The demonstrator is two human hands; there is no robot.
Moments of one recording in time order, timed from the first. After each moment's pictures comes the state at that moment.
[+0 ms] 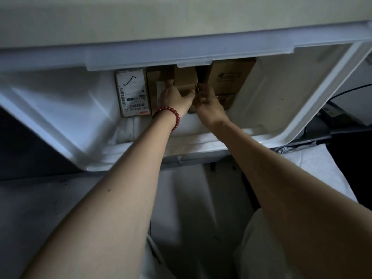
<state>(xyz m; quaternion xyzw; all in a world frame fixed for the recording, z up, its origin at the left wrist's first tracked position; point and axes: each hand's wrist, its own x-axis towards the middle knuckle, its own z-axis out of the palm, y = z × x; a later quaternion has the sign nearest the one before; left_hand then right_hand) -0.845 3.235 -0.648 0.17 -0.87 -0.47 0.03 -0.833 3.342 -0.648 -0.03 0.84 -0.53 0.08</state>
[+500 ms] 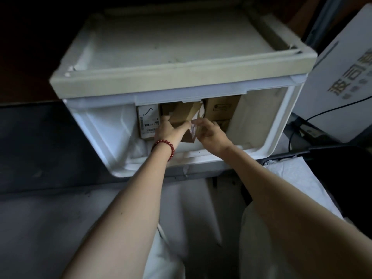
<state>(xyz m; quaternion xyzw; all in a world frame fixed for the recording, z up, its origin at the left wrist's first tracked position) -0.762 3.225 -0.601 0.21 -0.83 -0.52 0.05 -0.770 3.363 -0.601 -0.12 0.87 -0.46 0.10</state>
